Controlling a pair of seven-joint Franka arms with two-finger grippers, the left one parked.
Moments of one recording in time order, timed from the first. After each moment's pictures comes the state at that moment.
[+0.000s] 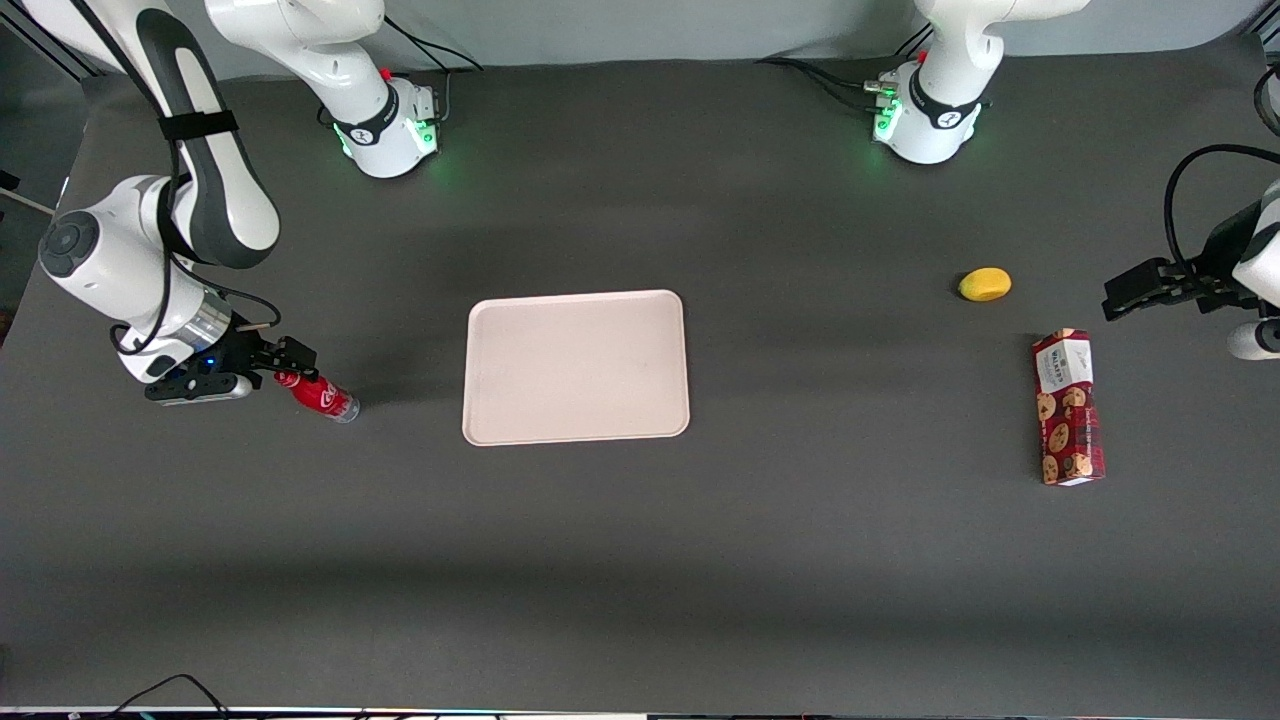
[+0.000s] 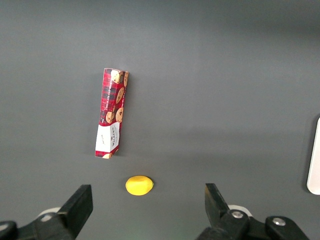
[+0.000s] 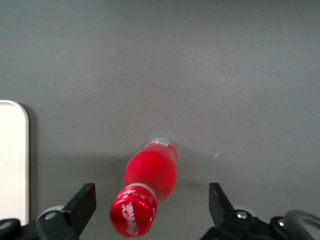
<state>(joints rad) 0.05 0.08 -0.12 -2.35 0.15 2.54 -0.23</state>
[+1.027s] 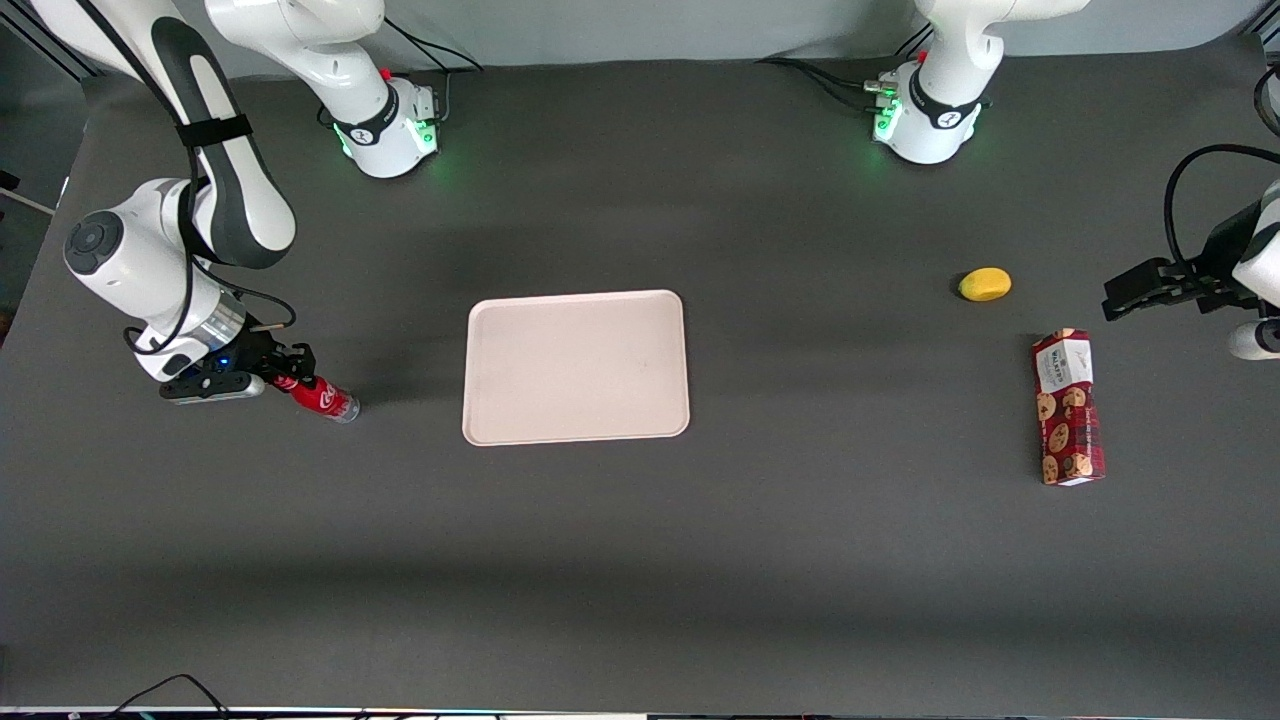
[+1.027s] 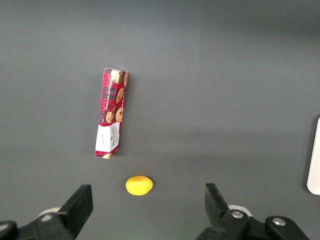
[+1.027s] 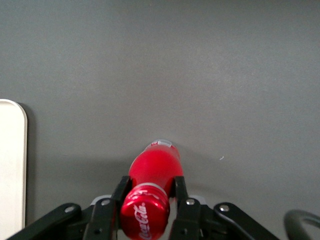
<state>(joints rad) 0.05 0.08 -0.11 -2.37 0.15 2.57 -0.23</state>
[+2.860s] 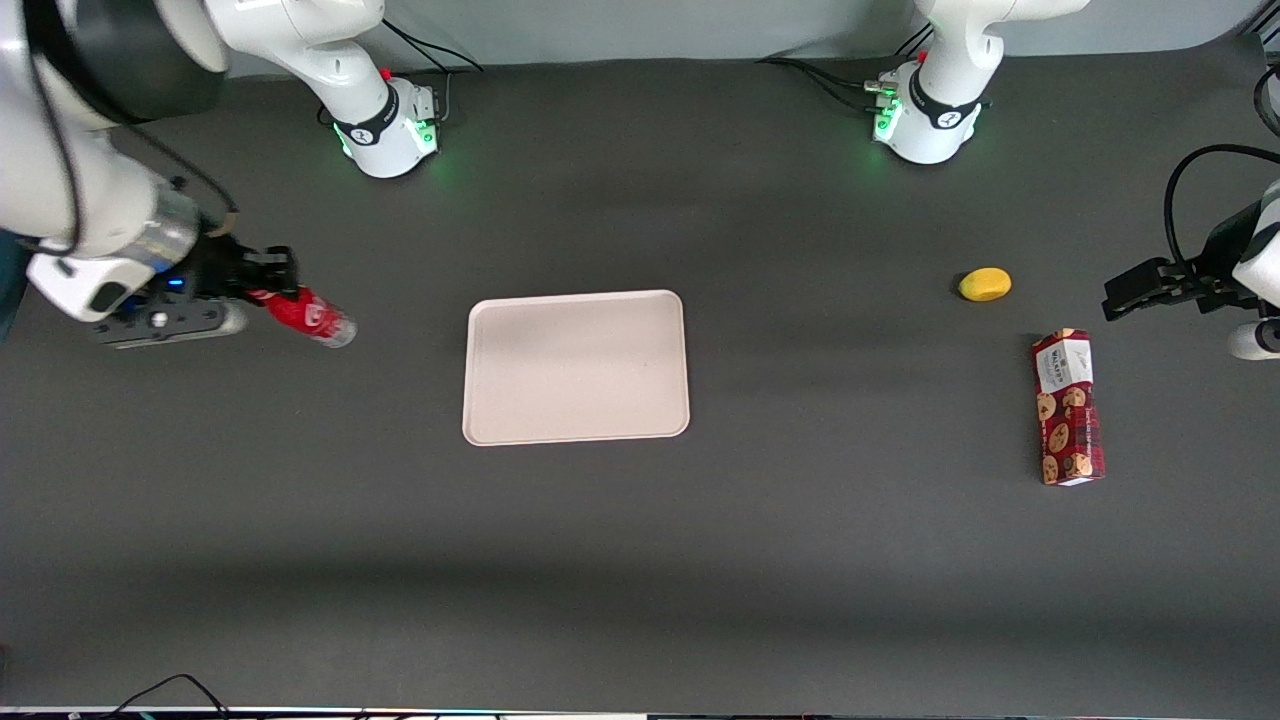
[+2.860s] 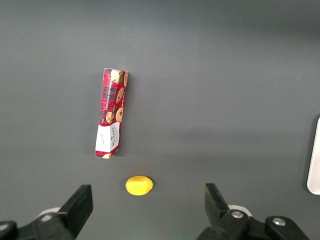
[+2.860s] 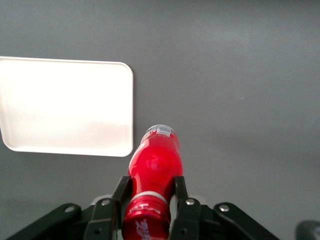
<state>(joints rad) 0.25 0.02 0.00 -1.69 0.02 1.59 0.20</state>
